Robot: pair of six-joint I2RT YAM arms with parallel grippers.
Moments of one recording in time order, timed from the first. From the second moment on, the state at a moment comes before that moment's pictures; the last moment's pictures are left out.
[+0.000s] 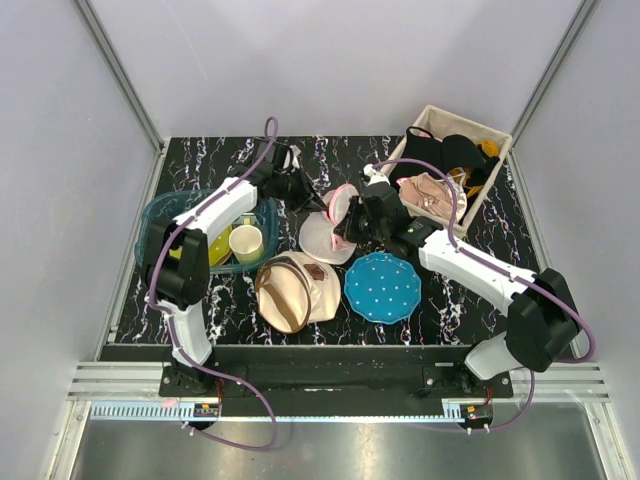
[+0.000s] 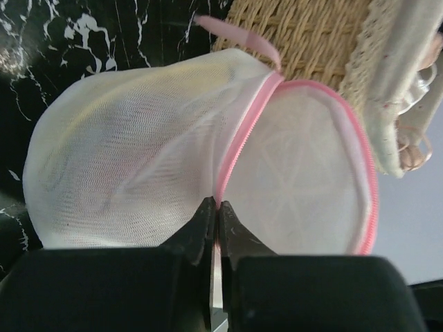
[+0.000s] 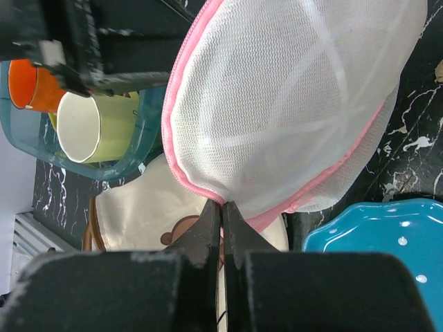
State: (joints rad) left arm -0.39 1.87 1.51 -0.46 0.52 -0.81; right arm 0.69 1.48 1.10 -0.20 0.01 0.69
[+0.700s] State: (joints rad) left arm -0.37 1.88 1.64 -0.56 0.50 -0.69; right arm 0.65 1.19 0.93 -0.30 0.16 0.72
